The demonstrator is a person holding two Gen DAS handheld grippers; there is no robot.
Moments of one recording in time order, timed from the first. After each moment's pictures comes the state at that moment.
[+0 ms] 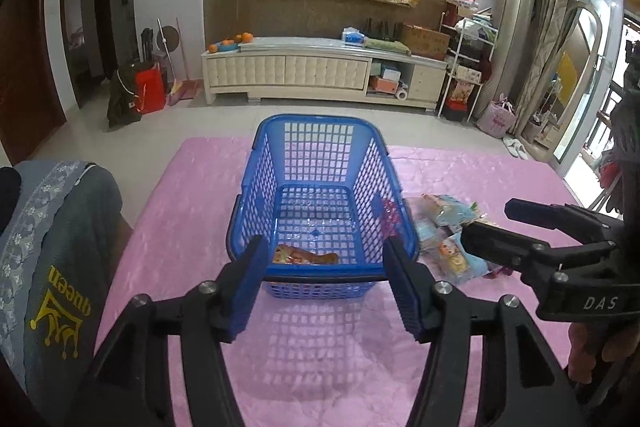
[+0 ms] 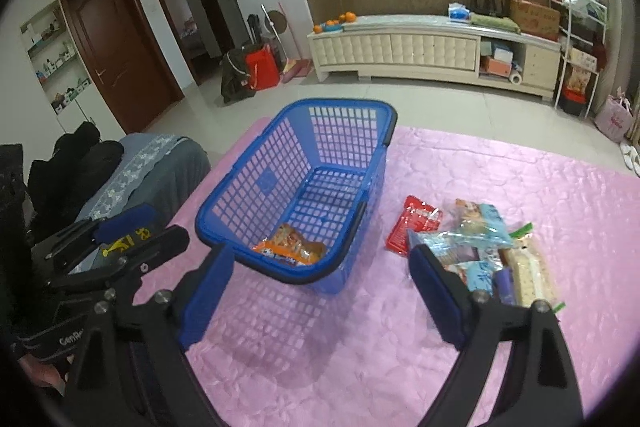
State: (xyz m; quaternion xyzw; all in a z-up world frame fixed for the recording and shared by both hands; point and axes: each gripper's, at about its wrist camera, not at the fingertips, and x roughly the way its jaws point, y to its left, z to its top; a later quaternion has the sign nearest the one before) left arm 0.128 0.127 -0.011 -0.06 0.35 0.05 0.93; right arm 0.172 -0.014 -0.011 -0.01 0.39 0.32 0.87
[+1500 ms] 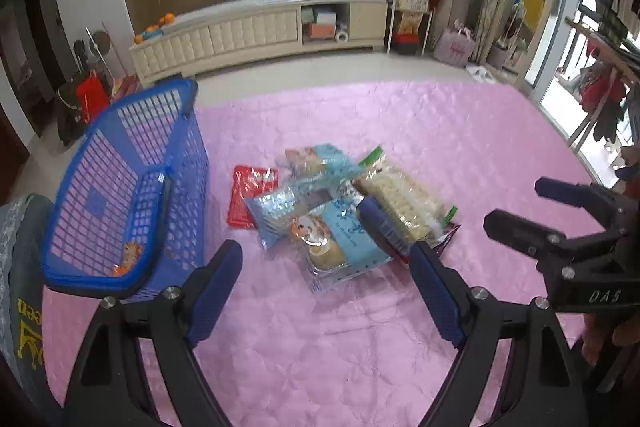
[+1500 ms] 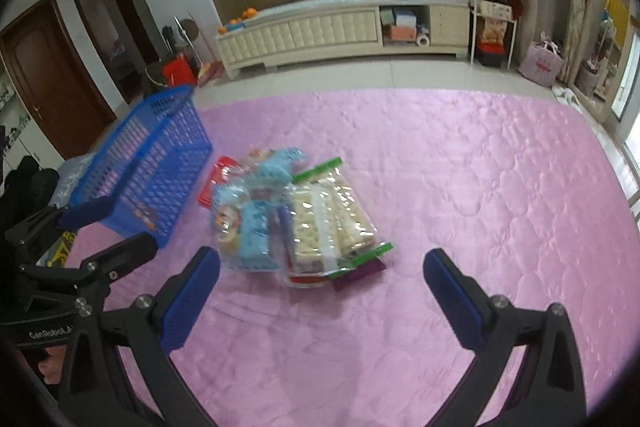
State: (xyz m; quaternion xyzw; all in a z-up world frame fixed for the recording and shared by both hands) left arm 0.228 -0.060 -0.078 0.01 0.44 -0.02 0.90; right arm 0.225 -0.209 -0.087 0.01 0.42 0.20 0.88
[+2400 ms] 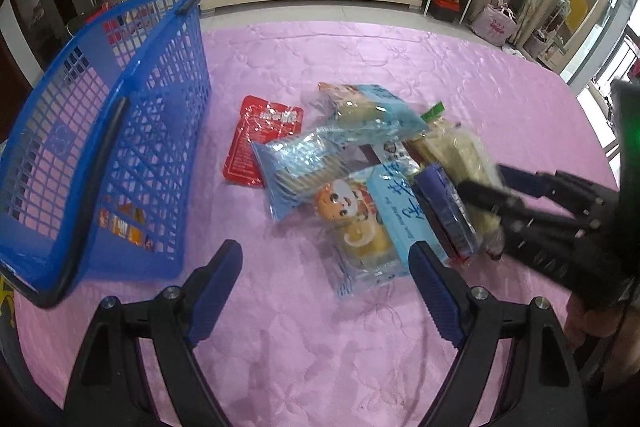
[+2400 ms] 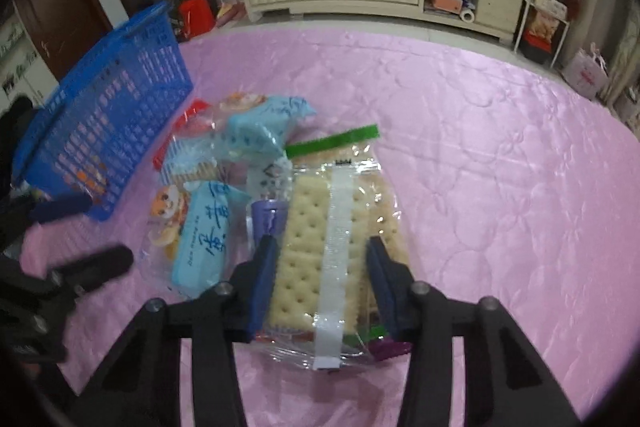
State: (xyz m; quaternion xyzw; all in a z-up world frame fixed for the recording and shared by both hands) left arm 0.268 -0.033 -0.136 -0.05 0.52 0.02 0.85; right arm 0.290 -0.179 -0.155 -0.05 0.47 0.25 0.84
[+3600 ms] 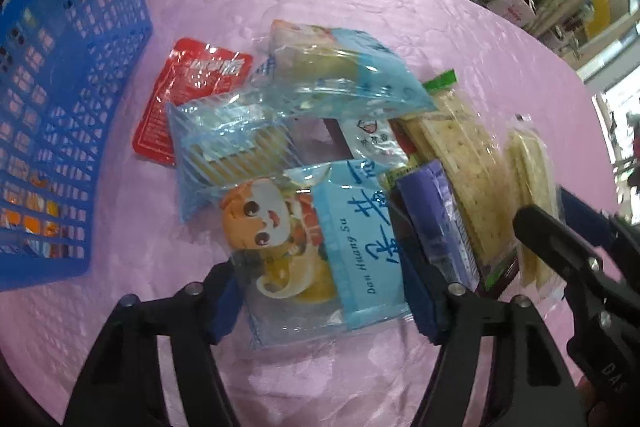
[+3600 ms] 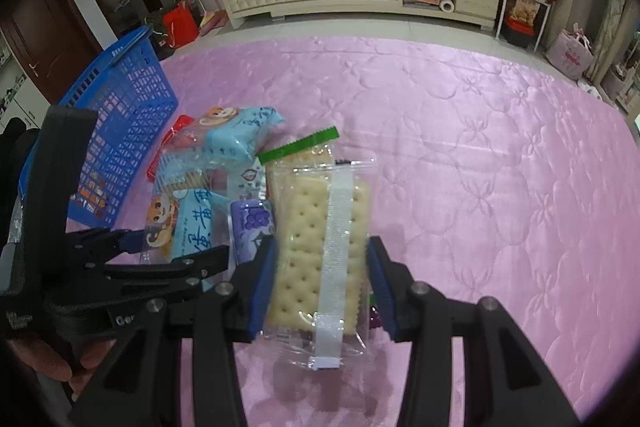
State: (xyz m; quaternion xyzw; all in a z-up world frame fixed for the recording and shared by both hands) left arm 0.323 -0.067 -0.189 -0.10 0.59 0.02 0.80; right arm 0.298 -0.192 -0.144 -0.04 0.49 0.22 0.84
